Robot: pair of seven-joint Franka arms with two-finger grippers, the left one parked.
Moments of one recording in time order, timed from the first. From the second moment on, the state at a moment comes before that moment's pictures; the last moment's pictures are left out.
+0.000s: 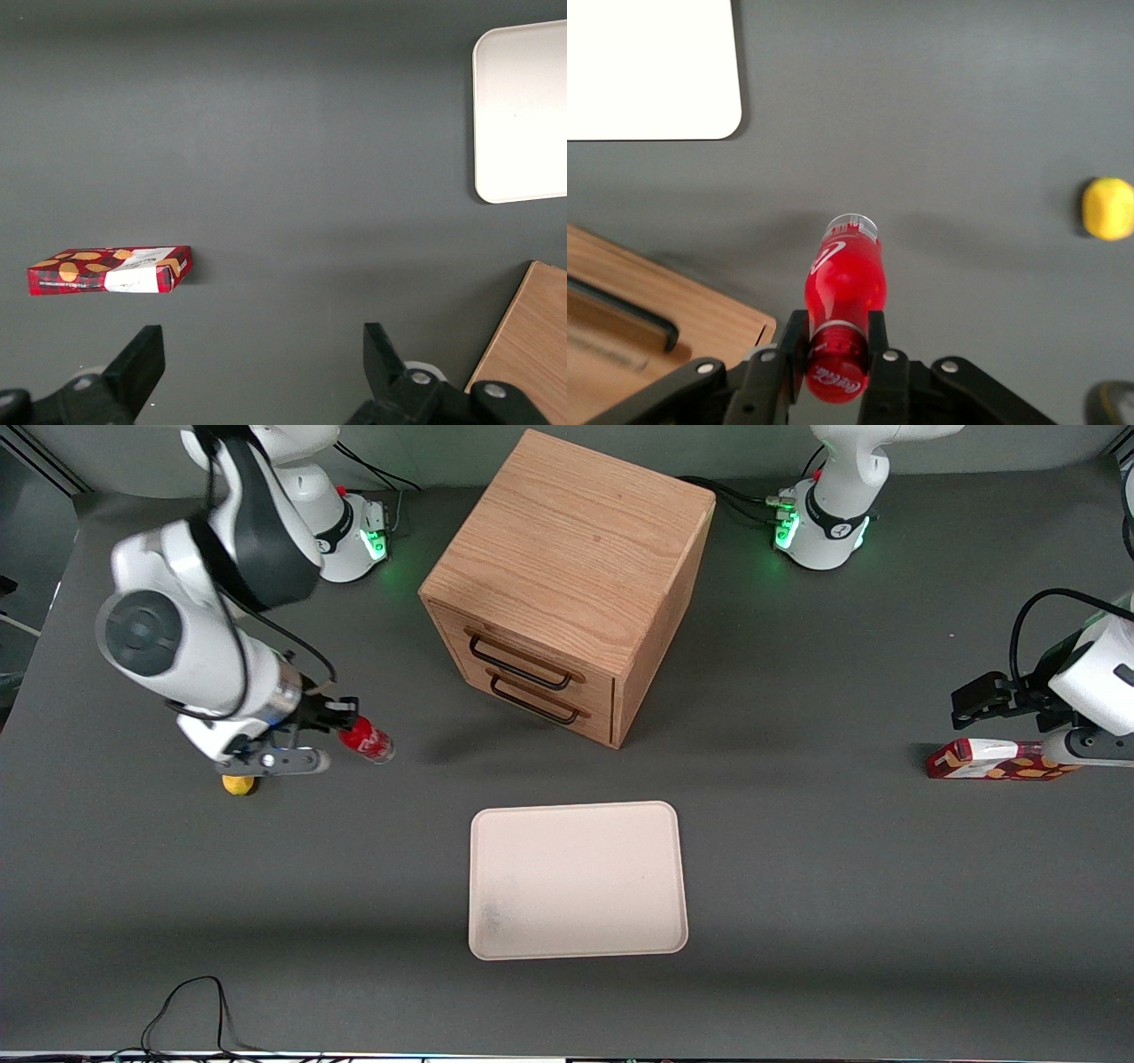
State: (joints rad) arm 0.27 0.17 0.02 -1.63 0.04 1.64 0.28
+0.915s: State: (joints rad) arm 0.18 0.45 0.03 -0.96 0.08 1.17 0.24
